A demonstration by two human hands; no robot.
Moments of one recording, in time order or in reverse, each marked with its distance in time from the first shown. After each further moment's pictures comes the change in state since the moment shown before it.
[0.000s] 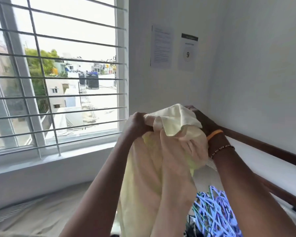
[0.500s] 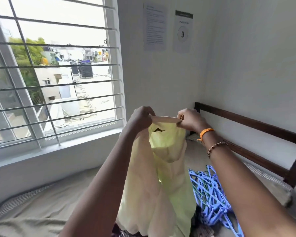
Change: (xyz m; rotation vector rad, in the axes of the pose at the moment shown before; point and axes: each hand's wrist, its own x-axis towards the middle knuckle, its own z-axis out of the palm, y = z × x) left_hand -0.012 0.003 0.035 0.019 -0.145 -0.085; right_hand -0.005 0.070 -0.003 -1.036 0.152 0.100
